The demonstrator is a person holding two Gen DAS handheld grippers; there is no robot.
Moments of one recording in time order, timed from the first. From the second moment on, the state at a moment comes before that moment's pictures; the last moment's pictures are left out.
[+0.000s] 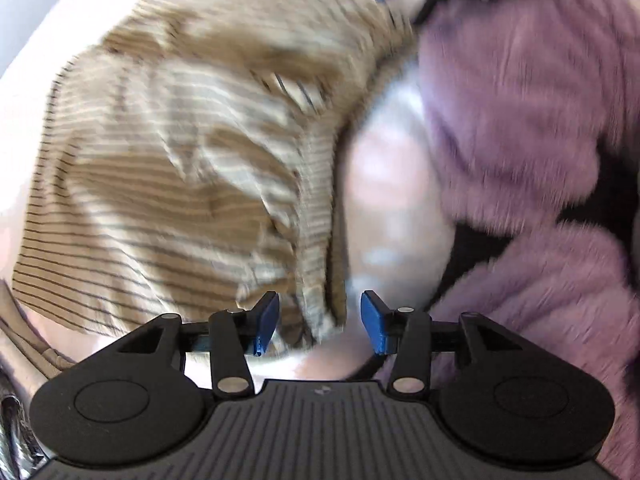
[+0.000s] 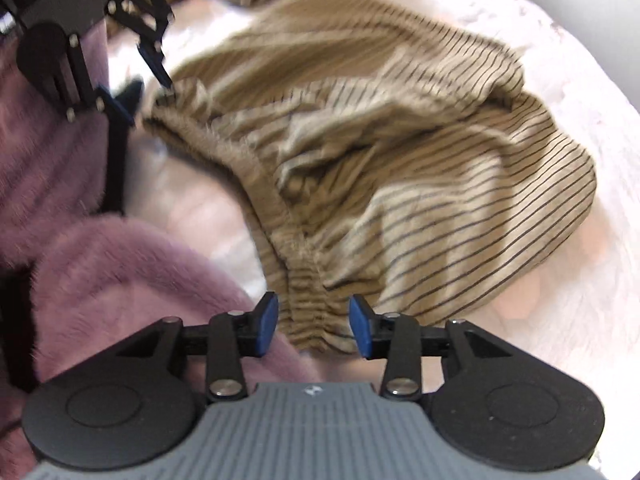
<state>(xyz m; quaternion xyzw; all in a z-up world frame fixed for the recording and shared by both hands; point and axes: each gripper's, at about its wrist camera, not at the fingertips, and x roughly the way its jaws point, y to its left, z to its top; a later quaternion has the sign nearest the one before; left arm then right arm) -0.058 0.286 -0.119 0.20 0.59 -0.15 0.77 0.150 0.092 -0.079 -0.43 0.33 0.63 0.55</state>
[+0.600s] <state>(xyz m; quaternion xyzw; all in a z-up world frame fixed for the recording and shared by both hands) -0.020 0.255 -0.148 0.23 0.59 -0.13 0.76 0.126 0.151 -0.124 -0.44 0.36 0.62 0.54</state>
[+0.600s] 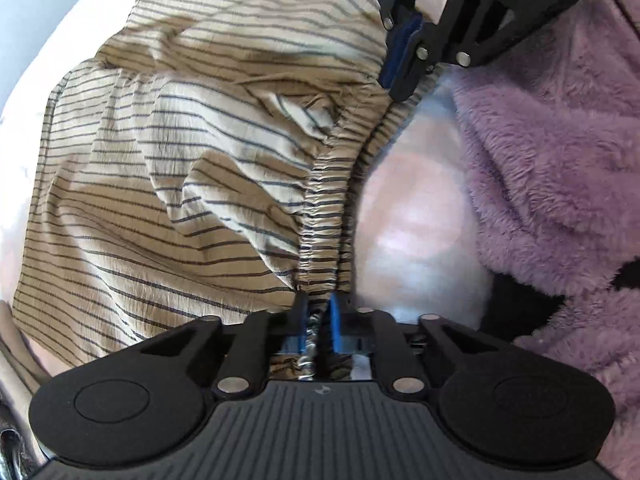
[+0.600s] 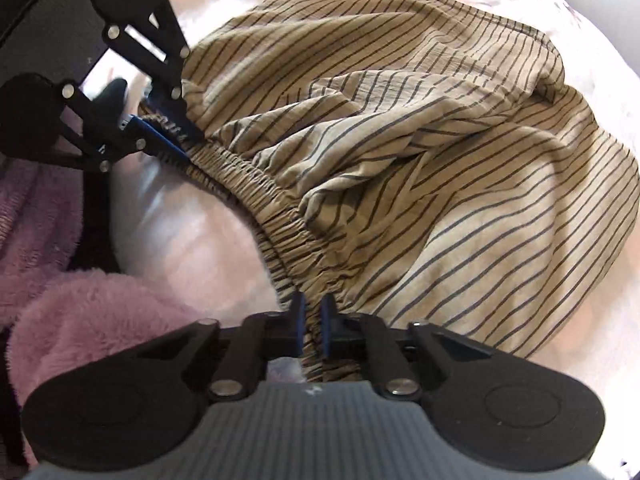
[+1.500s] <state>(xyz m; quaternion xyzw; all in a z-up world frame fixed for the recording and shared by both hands) -0.029 0.275 -0.083 0.16 0.52 0.01 0.84 0.139 0.141 -0.077 -0.36 0.39 0.58 0.62</state>
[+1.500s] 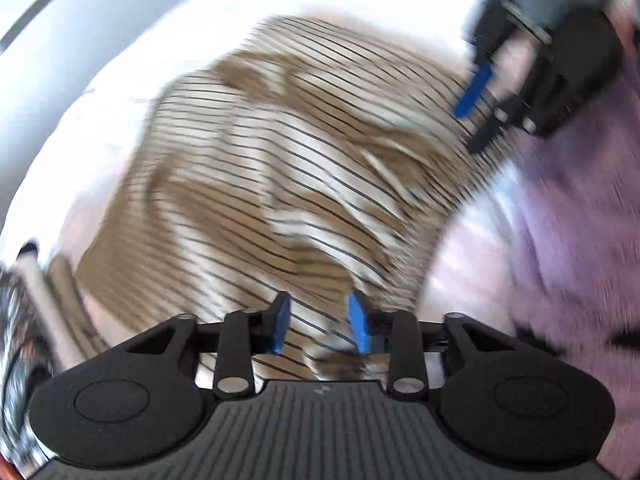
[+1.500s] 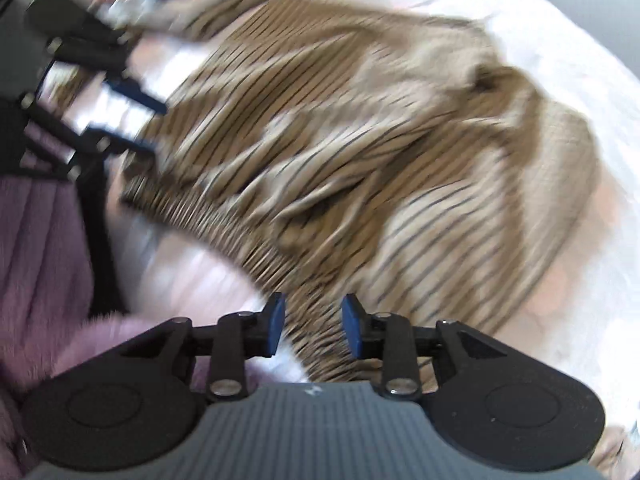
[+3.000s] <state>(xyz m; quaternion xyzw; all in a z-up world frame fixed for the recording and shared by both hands) 0.055 0.526 -0.144 -0.12 0.42 0.38 0.82 0.441 0.221 -0.133 0.04 0.47 0.37 0.80</state>
